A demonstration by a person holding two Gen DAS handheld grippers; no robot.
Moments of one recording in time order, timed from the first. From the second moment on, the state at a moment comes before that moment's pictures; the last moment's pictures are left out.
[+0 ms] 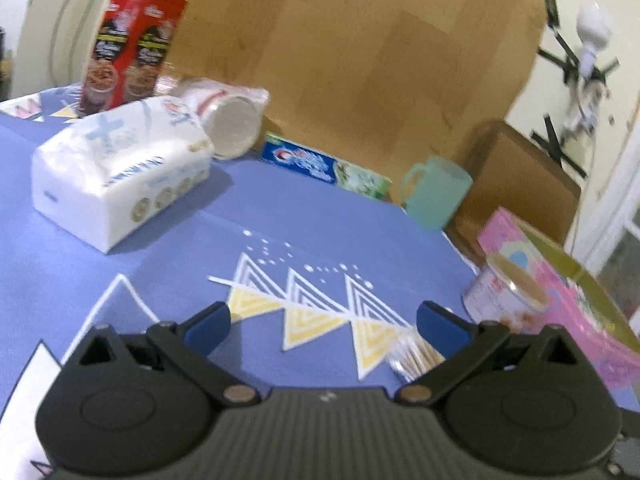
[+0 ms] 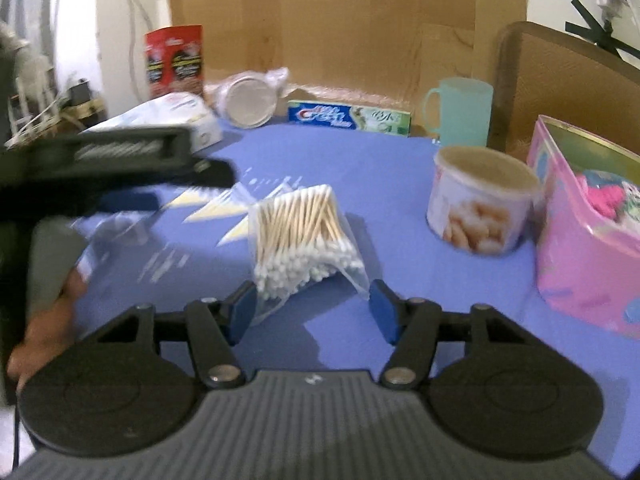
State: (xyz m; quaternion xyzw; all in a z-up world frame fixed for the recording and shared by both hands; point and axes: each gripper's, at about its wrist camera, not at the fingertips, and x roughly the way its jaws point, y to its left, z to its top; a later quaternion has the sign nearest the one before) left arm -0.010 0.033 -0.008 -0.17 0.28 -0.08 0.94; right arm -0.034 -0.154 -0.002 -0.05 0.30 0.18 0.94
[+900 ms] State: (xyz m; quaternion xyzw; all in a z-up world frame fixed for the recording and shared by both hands) left arm -0.026 -0.118 0.004 0.03 0.33 -0.33 0.89; right arm -0.108 -0.236 -0.004 0.00 0.25 0.07 0.96
